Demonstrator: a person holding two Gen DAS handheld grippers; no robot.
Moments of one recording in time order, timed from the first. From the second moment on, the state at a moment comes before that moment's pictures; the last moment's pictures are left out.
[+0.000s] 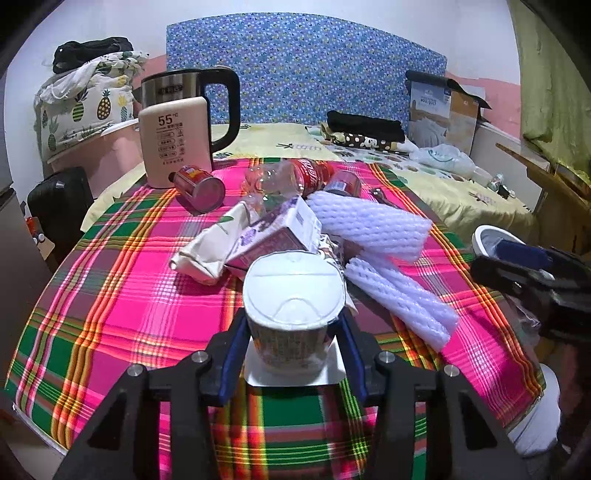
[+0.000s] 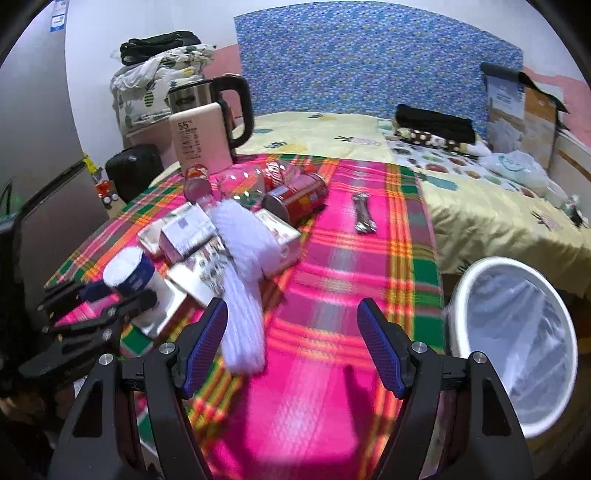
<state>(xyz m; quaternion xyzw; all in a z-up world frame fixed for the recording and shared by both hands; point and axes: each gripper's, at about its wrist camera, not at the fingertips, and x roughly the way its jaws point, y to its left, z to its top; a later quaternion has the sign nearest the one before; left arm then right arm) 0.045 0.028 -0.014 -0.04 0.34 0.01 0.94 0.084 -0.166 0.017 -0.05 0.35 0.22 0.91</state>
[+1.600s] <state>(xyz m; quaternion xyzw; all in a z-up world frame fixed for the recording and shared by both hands) 0.094 -0.105 0.033 0.01 0.32 -0.17 0.93 0.068 -0.298 0.017 0.05 0.35 0.06 0.93</state>
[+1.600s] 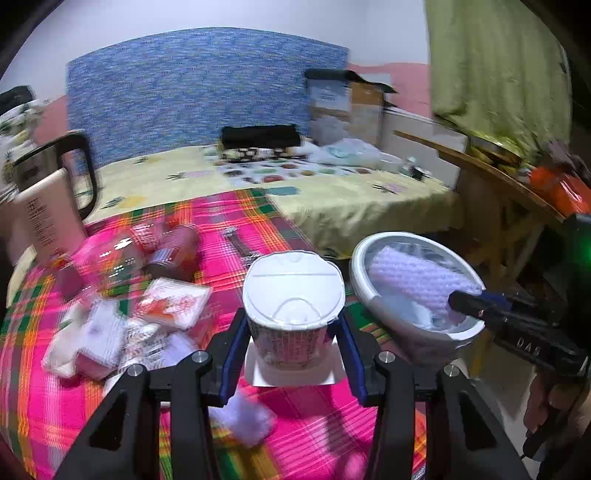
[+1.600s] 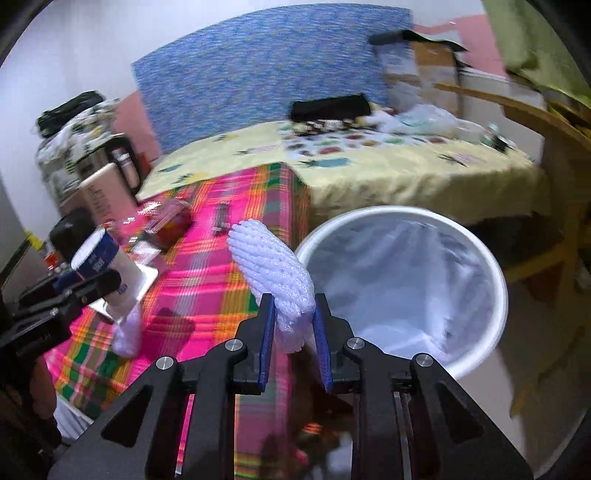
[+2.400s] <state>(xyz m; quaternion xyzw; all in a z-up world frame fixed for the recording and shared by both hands) 0.147 -0.231 0.008 0.04 0.35 -0.30 0.88 0.061 -0.371 -0.007 0.08 0.39 -0.03 0.92</state>
